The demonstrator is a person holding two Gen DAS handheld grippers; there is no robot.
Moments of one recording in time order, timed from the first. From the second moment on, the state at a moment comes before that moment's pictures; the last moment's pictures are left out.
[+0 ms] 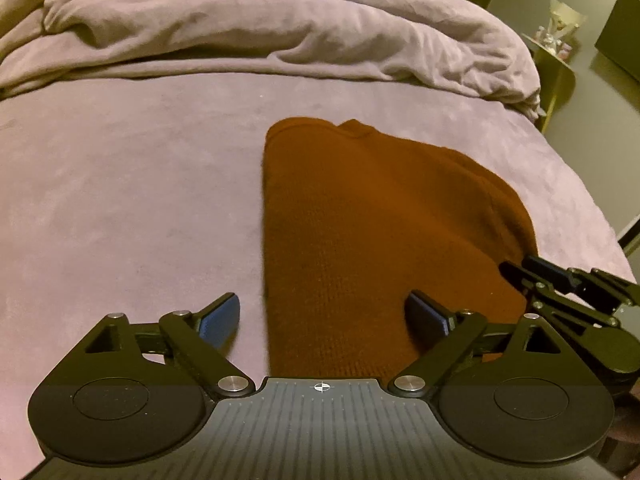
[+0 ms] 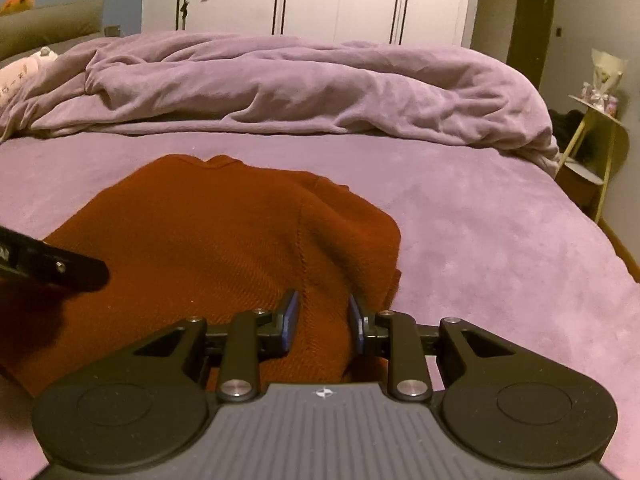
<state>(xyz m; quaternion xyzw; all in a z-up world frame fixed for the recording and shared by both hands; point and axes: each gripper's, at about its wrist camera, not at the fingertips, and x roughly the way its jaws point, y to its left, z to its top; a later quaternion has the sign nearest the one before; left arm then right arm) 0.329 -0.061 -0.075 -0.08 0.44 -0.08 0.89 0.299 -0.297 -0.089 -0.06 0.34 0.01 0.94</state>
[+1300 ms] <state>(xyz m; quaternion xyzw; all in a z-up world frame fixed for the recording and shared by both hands) 0.368 -0.011 -0.082 -0.24 0.46 -0.19 0.83 0.349 -0.375 -0.109 0.35 0.40 0.14 0.83</state>
